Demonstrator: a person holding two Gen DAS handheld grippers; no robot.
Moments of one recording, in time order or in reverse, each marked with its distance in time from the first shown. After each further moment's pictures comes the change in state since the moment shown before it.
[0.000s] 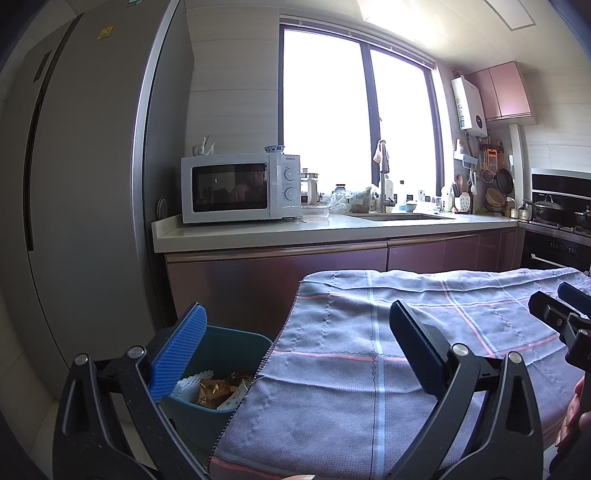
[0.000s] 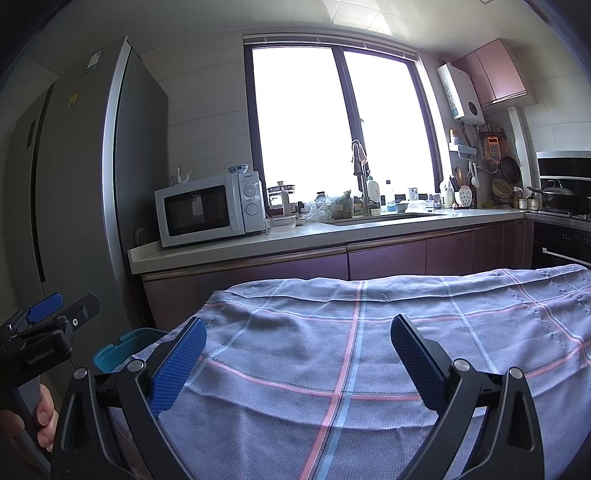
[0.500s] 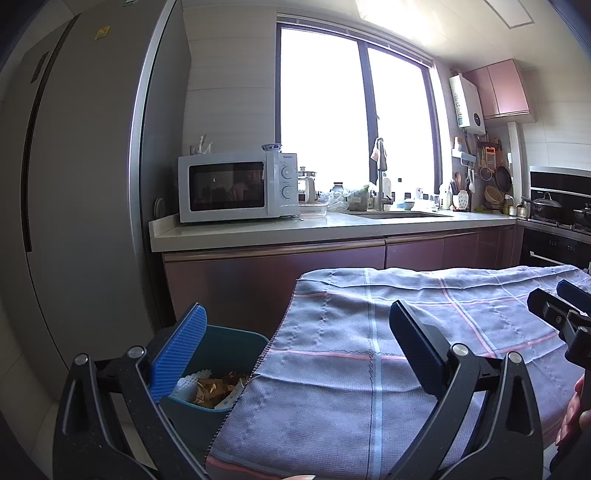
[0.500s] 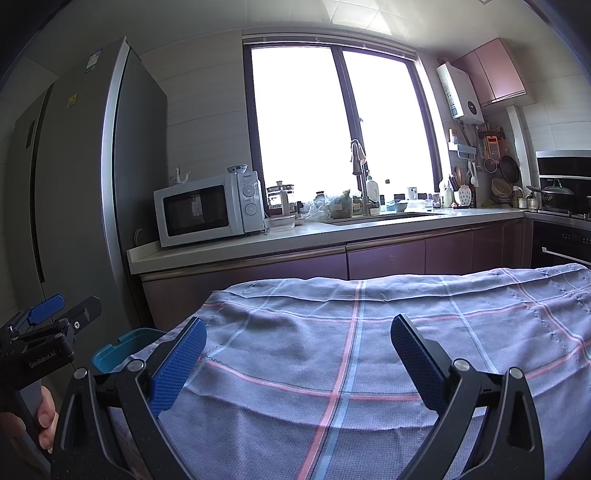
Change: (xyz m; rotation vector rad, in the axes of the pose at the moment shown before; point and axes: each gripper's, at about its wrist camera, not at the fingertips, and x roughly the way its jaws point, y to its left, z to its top) left arm 0.006 -0.003 -0.003 0.004 0.008 -0.009; right arm 0.002 -0.002 0.001 0.004 0.002 -0.002
